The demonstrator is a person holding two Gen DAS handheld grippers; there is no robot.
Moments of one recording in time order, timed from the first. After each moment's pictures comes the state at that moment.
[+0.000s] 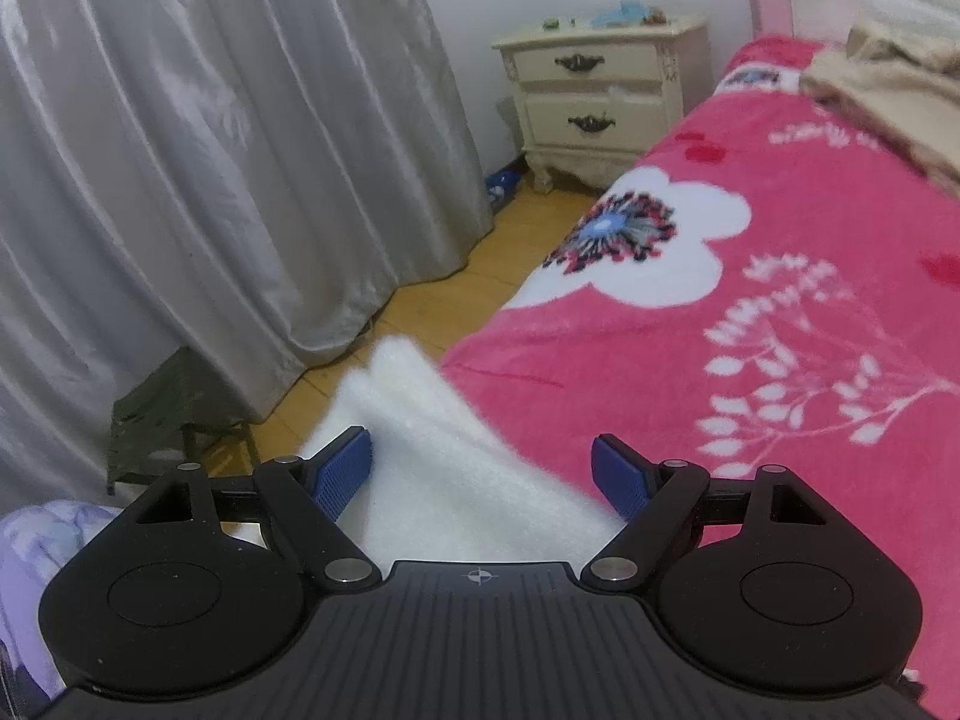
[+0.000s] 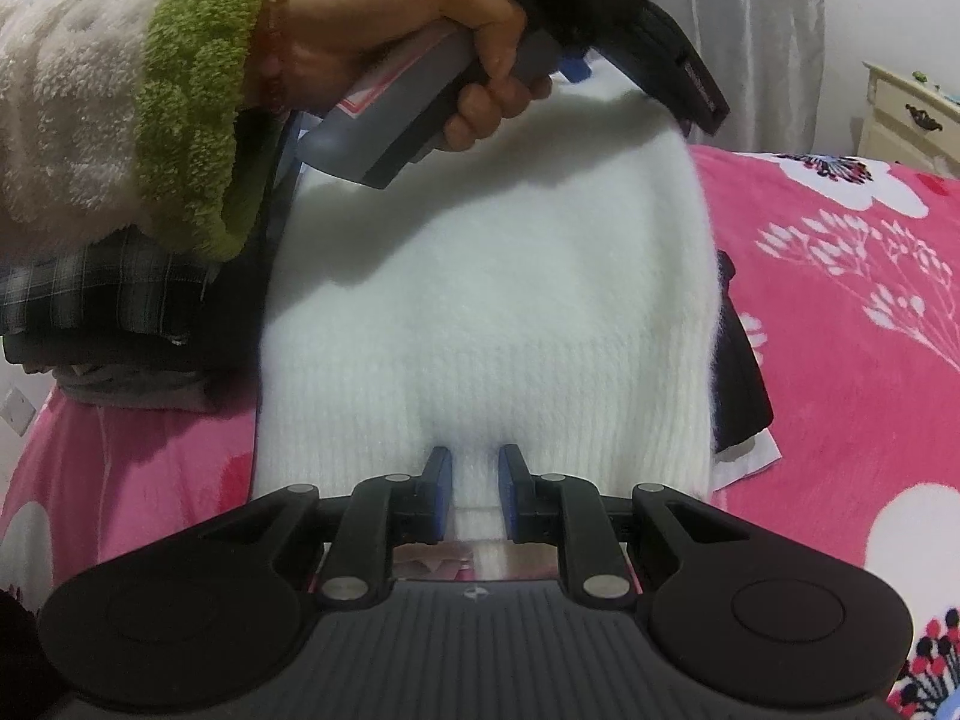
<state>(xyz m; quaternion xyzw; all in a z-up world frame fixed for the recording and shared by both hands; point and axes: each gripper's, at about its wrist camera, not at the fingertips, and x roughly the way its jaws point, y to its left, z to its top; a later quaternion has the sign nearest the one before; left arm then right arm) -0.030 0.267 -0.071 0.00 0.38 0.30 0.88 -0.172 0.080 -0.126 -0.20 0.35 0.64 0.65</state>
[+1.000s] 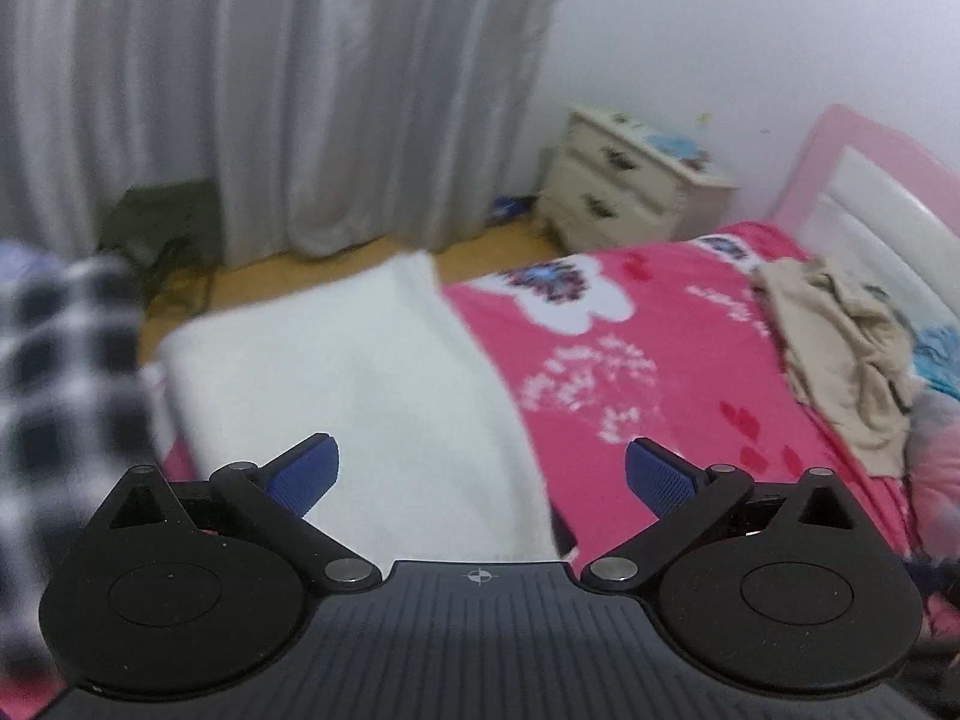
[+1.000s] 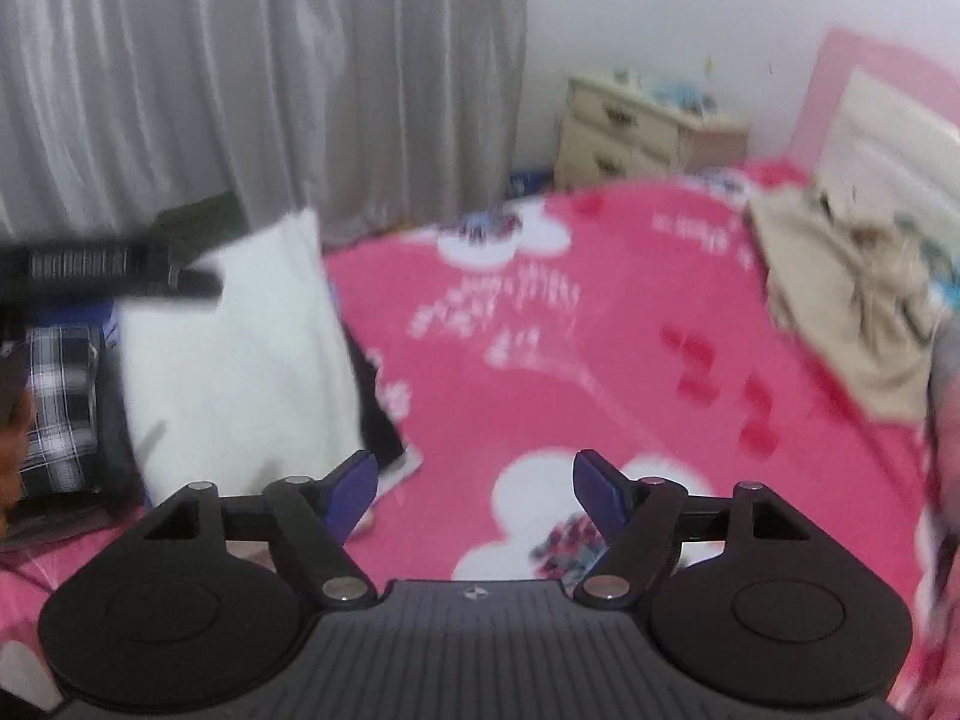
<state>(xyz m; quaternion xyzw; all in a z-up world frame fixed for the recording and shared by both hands) -0.136 0.143 0.011 -0.27 0.29 0.36 0.85 -0.143 -0.017 0.050 -0.20 0.34 0.42 0.82</state>
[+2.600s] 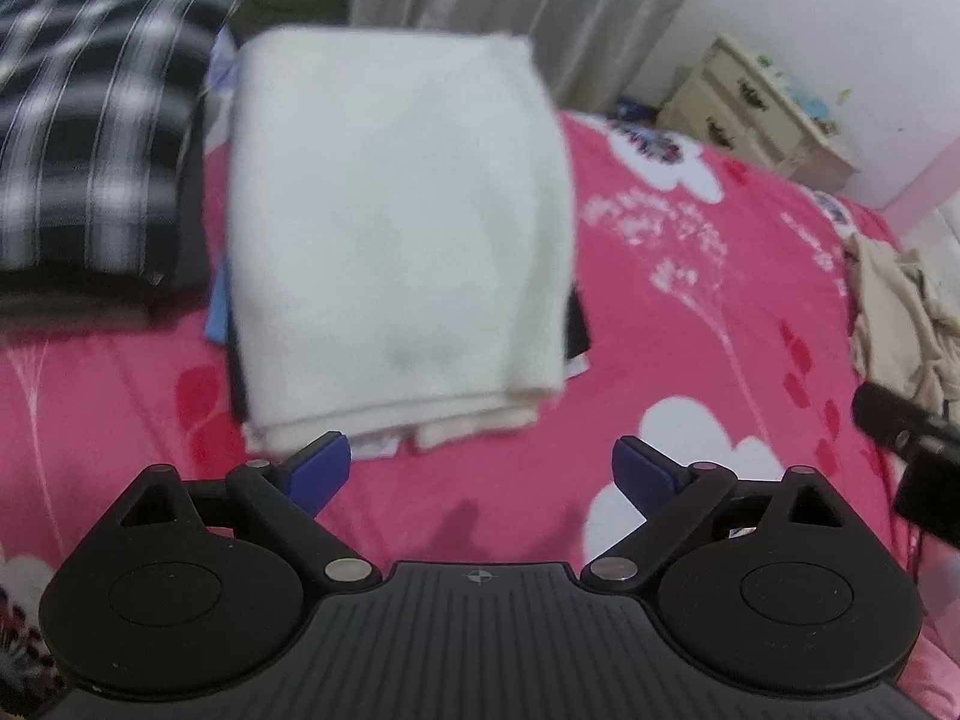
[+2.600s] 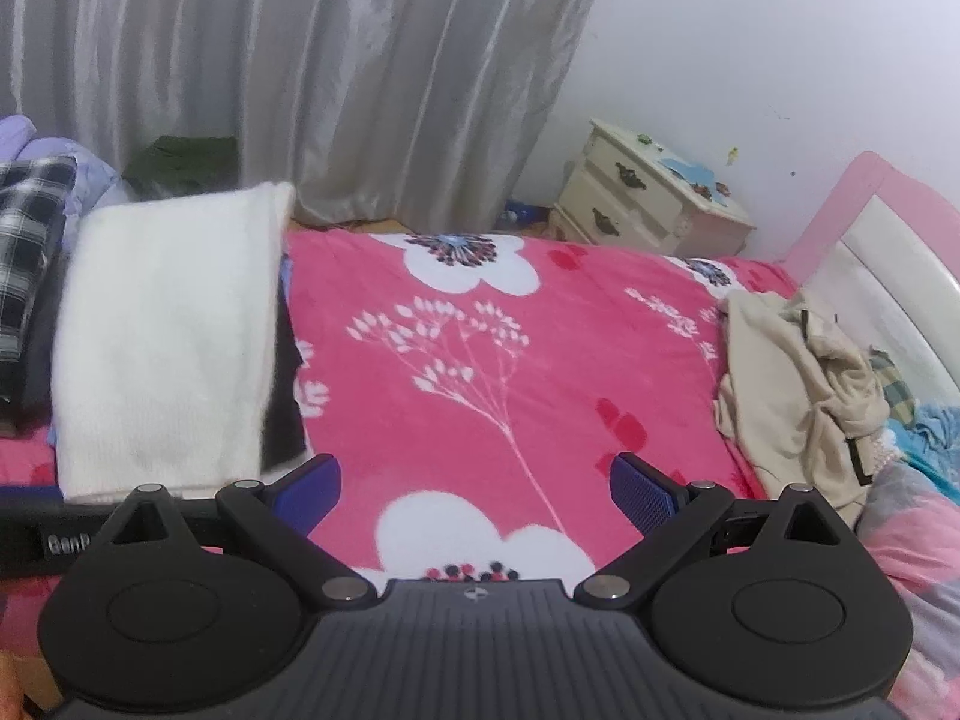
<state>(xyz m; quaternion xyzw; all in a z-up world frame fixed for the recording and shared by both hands) -0.110 0.096 -0.083 -0.41 0.35 0.41 0.73 -0.122 -0.001 0.038 -0.32 0.26 0.41 0.81</state>
